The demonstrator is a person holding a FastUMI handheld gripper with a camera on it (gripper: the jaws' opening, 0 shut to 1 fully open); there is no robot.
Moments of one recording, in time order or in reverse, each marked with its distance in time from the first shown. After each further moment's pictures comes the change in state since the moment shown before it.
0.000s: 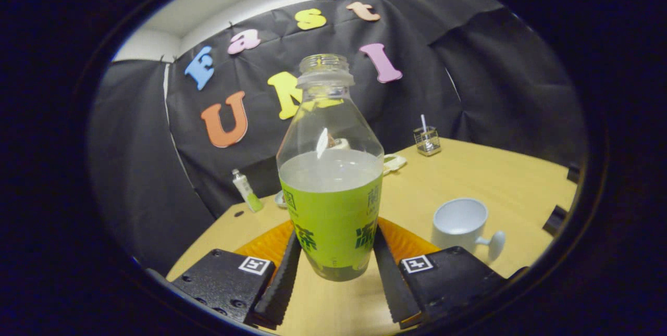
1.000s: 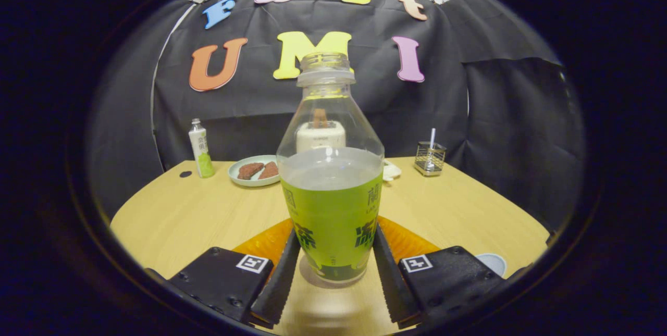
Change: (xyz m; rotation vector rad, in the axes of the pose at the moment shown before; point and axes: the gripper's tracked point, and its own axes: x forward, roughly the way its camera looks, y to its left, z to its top) arm 0.126 -0.022 -0.005 -0.219 0.126 -0.139
